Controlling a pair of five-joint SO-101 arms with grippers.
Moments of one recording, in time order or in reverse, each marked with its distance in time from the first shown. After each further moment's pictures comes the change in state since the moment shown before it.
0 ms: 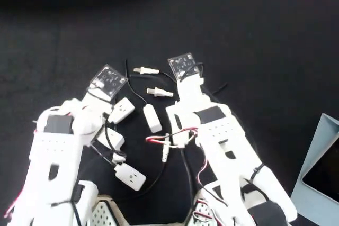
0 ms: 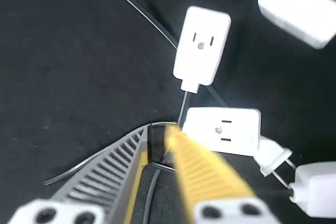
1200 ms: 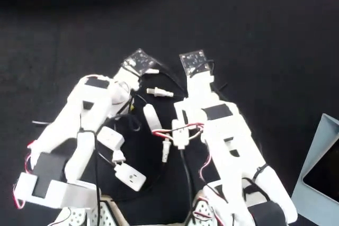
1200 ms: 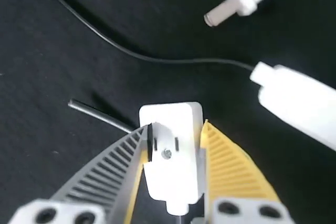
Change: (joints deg) left arm 7.4 47.3 -18.9 -21.0 1.1; right arm 4.7 0.3 -0.4 -0.4 0.0
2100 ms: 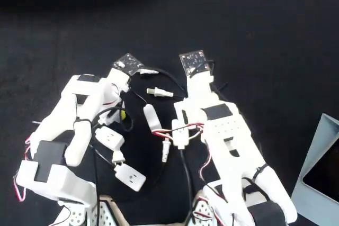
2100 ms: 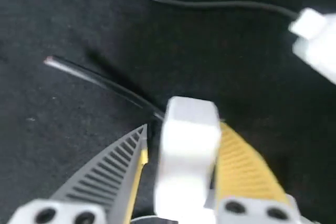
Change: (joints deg) left arm -5.5 2.4 -1.8 6.6 -2.6; right arm 0.0 0.0 -0.1 0.0 0.0
